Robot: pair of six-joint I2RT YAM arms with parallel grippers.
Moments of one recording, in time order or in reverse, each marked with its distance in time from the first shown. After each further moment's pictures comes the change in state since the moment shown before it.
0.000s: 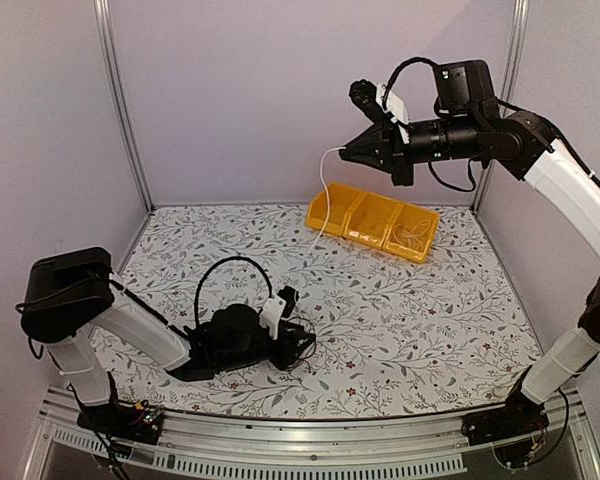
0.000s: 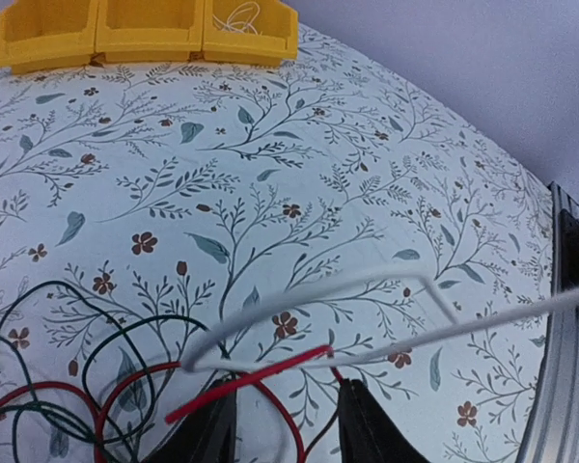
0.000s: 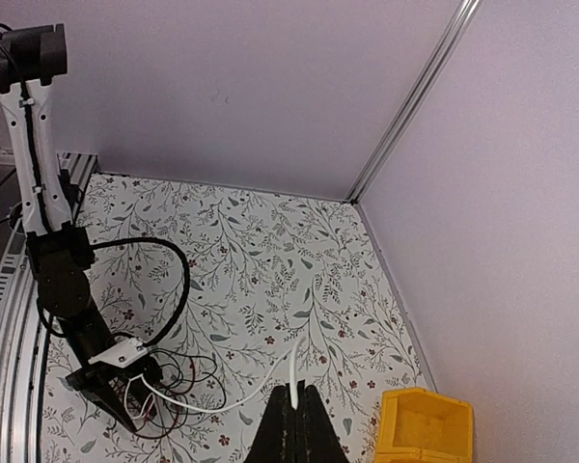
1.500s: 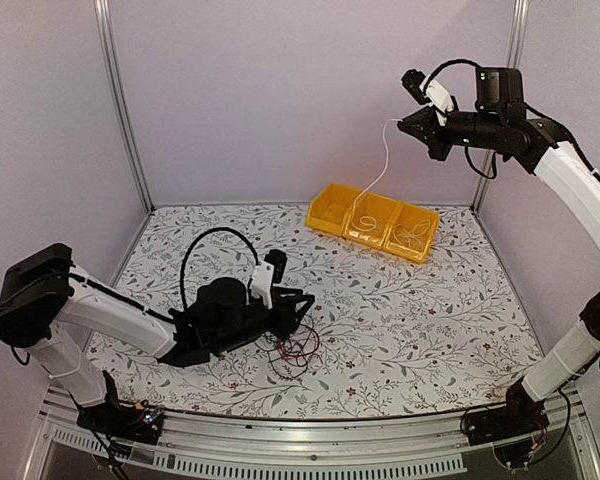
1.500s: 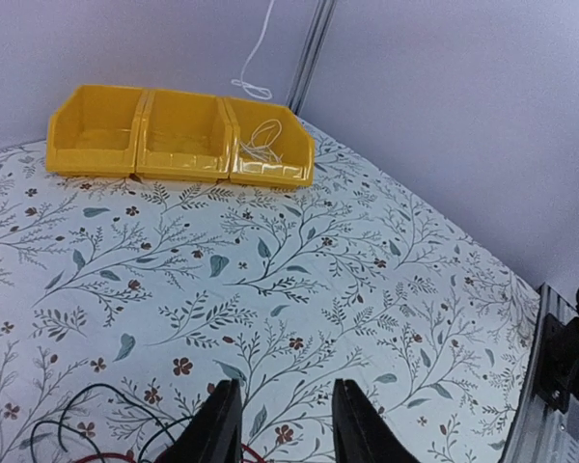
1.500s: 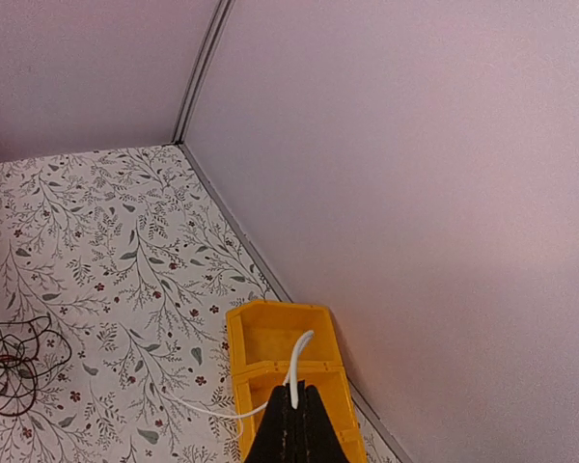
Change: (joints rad) left arm 0.026 -0.126 0.080 -0.034 -0.096 -0.007; right arm -0.311 -0.025 -0.093 0.158 0.123 -0.007
